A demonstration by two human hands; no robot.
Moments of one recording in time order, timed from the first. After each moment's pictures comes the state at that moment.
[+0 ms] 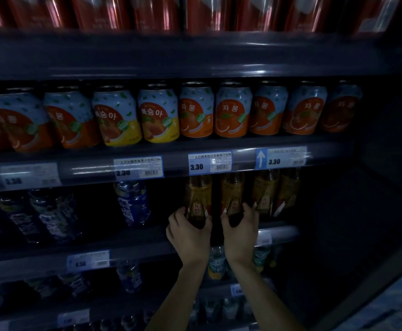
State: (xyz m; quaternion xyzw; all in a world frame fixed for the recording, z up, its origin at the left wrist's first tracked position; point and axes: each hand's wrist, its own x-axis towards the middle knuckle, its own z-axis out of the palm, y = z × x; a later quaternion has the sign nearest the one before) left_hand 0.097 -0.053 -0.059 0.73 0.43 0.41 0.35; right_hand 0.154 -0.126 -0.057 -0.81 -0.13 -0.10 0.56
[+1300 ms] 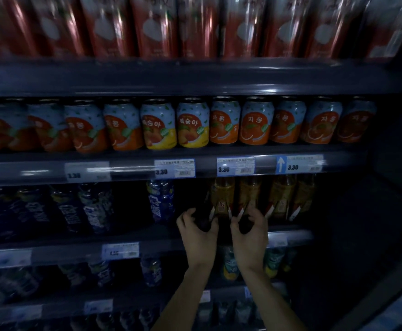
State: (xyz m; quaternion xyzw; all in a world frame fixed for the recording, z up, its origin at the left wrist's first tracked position) left_hand 0.045 -0.044 -0.037 0.69 0.35 0.43 0.46; right_hand 0.115 -0.124 -0.050 -0.76 -0.18 -0.11 0.62
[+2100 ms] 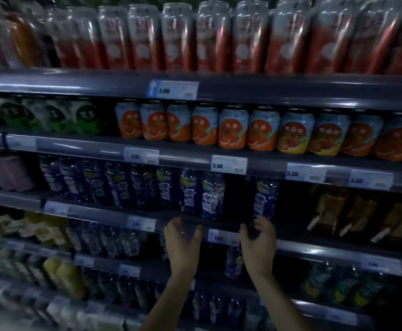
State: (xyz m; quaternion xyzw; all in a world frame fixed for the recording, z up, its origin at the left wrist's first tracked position) left_hand -0.198 0.108 -0.038 0.63 0.48 0.44 0.42; right_hand -0.056 0.018 -0.046 -0.75 -0.27 -0.02 0.61
